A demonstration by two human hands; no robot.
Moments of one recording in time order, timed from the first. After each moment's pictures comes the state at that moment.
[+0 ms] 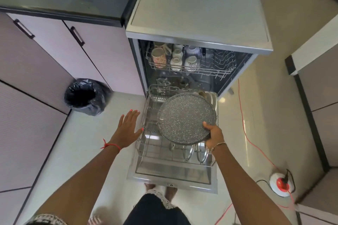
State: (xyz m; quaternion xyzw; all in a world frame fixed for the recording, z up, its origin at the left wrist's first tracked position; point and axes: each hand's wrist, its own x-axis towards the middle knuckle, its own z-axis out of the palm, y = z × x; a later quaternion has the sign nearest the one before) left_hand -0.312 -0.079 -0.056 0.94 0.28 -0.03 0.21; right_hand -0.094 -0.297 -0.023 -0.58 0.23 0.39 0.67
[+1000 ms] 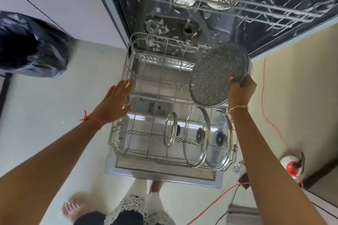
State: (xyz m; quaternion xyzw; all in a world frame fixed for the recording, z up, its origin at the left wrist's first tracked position) left_hand -0.212 0.030 -0.321 0.93 0.21 -0.14 0.26; right_hand 0.065 -0.185 -0.246 -0.86 0.04 0.11 0.50
